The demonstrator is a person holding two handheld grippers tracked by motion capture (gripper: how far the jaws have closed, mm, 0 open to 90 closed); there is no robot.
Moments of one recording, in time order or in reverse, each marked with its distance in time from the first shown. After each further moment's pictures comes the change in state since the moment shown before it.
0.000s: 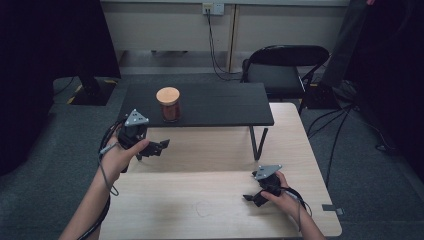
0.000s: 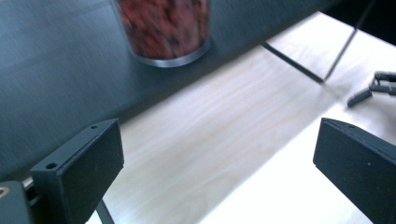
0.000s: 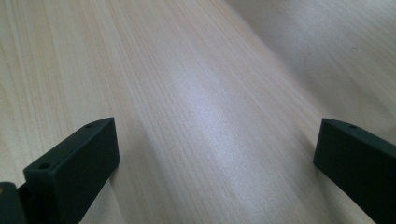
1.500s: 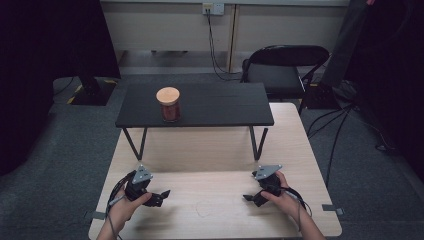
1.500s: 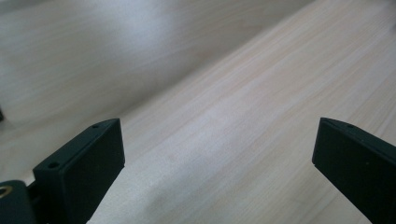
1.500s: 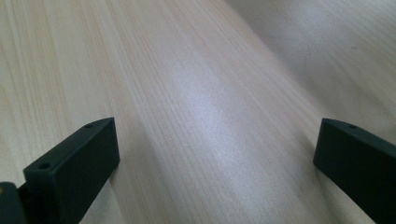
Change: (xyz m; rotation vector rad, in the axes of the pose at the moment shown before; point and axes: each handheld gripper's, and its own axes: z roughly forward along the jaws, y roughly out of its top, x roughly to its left) left arm -0.021 -0.143 0.048 0.099 -0.062 -0.023; right arm 0.000 0.000 0.000 -0.001 0.001 0.000
